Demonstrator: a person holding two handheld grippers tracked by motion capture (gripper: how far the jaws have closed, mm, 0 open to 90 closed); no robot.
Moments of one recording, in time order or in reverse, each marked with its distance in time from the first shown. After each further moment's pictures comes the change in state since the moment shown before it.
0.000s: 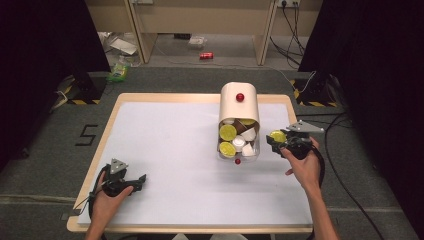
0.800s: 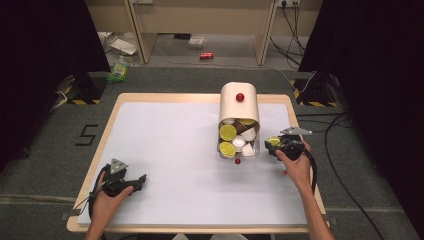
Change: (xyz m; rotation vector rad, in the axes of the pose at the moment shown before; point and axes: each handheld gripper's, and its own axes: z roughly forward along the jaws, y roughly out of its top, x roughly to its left) left arm 0.000 0.000 0.000 0.001 0.000 0.000; right arm -0.017 -0.032 0.048 0.096 -0.035 0.023
